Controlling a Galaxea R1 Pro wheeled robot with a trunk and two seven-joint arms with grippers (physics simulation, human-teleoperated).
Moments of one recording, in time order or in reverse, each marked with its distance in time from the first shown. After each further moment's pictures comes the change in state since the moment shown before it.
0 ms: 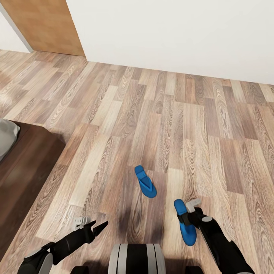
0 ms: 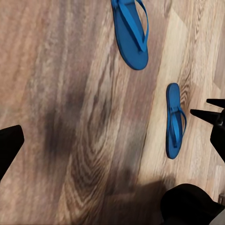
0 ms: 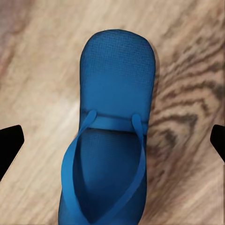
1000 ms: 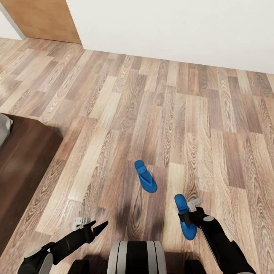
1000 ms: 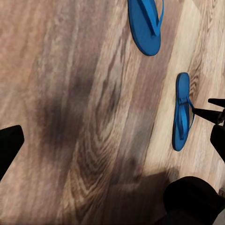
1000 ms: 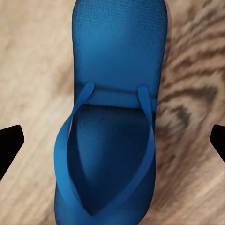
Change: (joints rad) left arm 0.000 0.000 0.000 0.000 0.000 -0.001 0.000; right arm 0.000 0.000 -0.022 -0.004 0.000 0.001 -0.001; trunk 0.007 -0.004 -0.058
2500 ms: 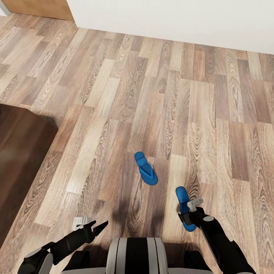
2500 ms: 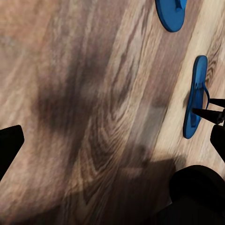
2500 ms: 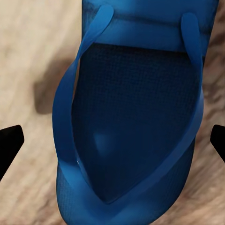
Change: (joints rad) left arm 0.000 0.000 0.000 0.000 0.000 0.000 0.000; right arm 0.000 0.000 0.000 0.000 0.000 0.000 0.000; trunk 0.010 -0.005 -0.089
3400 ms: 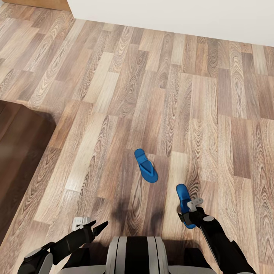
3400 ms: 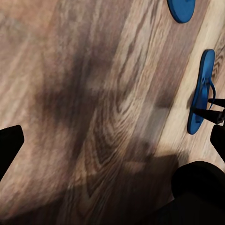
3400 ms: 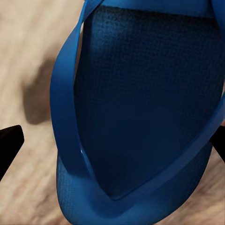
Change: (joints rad) left arm 0.000 0.000 0.000 0.000 0.000 0.000 0.000; right arm 0.000 0.000 0.000 0.000 0.000 0.000 -0.001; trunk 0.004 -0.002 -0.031
